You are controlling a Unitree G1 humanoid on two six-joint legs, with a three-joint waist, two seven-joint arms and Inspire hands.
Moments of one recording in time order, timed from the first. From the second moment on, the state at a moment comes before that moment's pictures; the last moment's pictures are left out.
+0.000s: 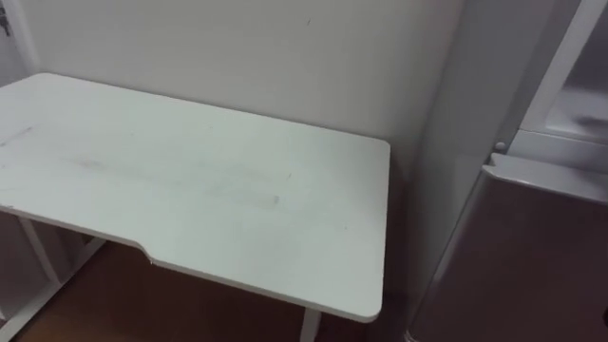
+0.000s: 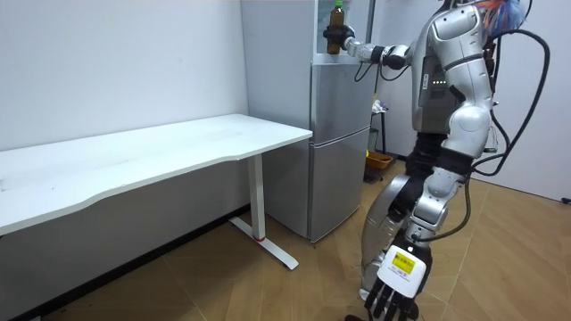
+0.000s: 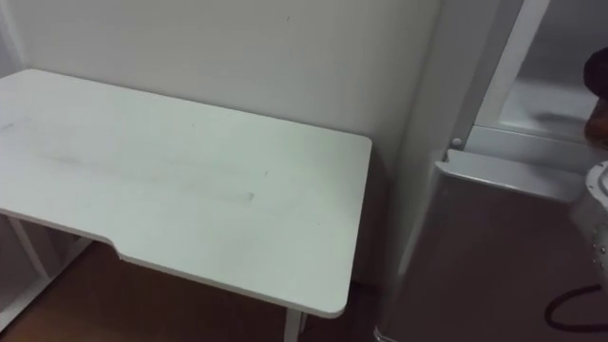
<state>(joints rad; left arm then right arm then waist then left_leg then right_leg) 0.32 0.35 0.10 0.96 0.28 0.04 0.08 -0.89 -0.77 0.08 0.72 0.53 -0.12 -0.71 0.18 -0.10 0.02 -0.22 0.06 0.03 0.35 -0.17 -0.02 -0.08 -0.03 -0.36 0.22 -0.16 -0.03</state>
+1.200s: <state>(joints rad) 0.42 0.35 0.11 0.90 0.27 0.08 0.12 -0.96 -0.83 0.13 0.90 0.96 -0.14 -0.48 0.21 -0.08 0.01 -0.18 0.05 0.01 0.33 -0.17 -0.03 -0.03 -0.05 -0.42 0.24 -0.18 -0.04</state>
